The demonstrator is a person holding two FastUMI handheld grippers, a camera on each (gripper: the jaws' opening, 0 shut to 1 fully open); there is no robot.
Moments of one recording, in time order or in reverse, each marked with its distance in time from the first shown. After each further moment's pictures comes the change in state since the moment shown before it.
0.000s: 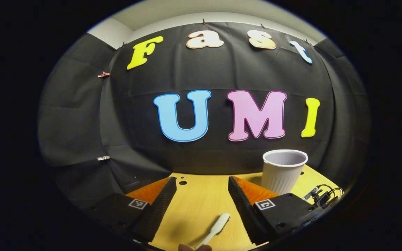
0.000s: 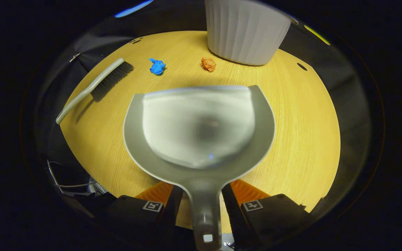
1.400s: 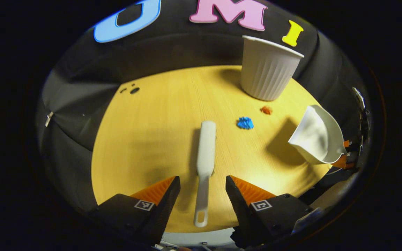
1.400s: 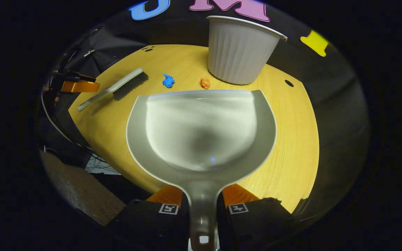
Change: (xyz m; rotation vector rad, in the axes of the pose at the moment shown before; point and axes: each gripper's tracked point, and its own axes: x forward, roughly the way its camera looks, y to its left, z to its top) left arm 0.029 -0.029 -0.290 0.158 0.959 -0.382; right arm -0.087 -0.023 -0.020 -0.102 -0.113 -0.032
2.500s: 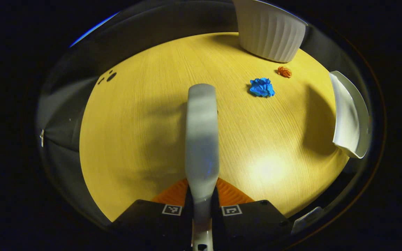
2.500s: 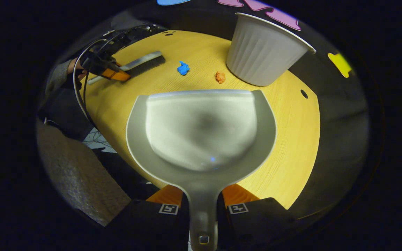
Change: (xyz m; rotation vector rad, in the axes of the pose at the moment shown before) left arm 0.081 0.003 0.004 0.187 0.117 0.083; right arm -0.007 -0.005 0.006 -0.236 0.166 0.065
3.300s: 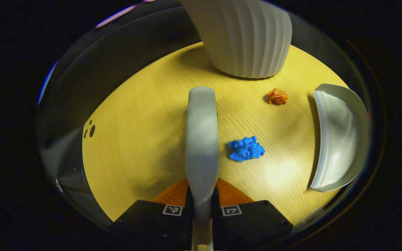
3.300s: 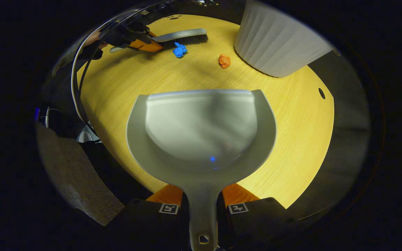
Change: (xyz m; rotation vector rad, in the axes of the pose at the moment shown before) left arm 0.044 -0.050 0.110 0.223 -0.042 -0.011; right arm 0.037 -0.028 0.005 -0.045 0.141 0.071
